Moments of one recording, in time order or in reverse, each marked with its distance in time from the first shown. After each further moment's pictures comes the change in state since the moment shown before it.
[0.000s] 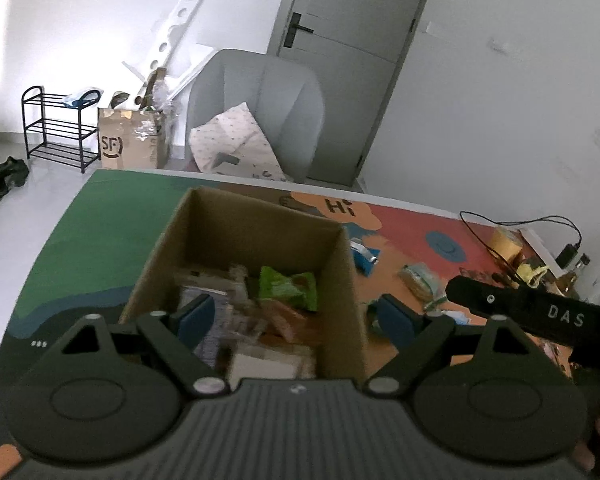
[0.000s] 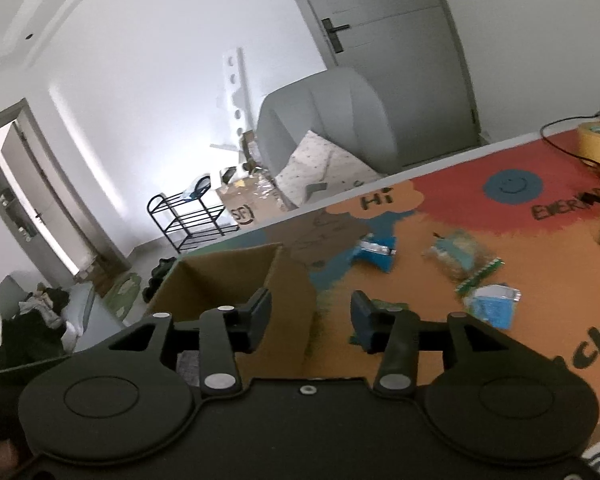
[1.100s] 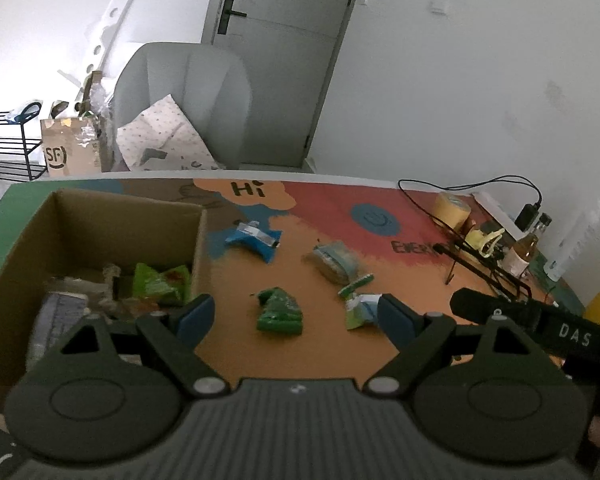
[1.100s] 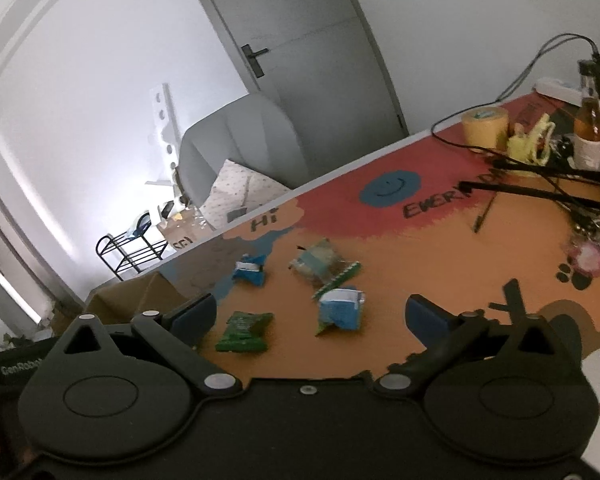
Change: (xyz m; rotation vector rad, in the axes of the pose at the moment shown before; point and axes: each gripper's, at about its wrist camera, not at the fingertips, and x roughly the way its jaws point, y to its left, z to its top) left arm 0.036 -0.094 -0.010 0.108 0.039 -0.108; right arm -0.036 -0.107 -0.007 0.130 -0.068 -0.142
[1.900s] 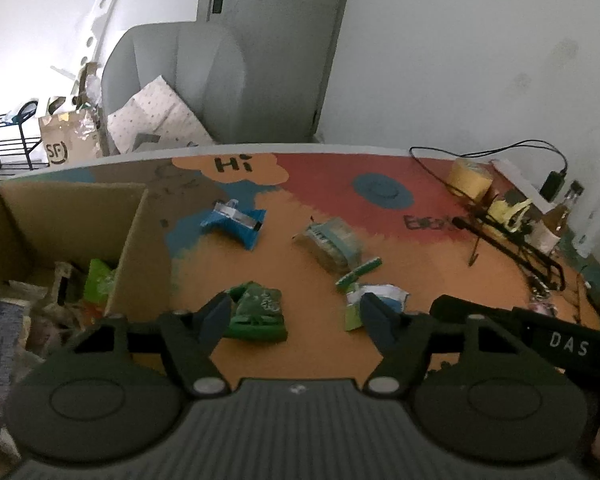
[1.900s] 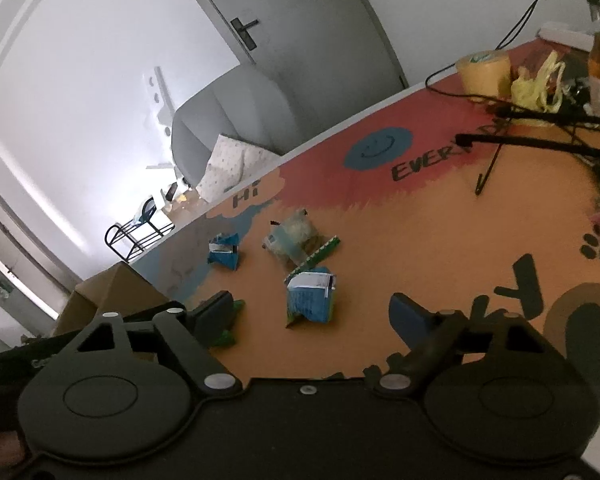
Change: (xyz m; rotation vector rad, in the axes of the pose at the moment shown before) left arm 0.069 -0.029 -0.003 0.047 0.078 0.069; right arm 0.051 -0.041 0.000 0.064 0.106 0.064
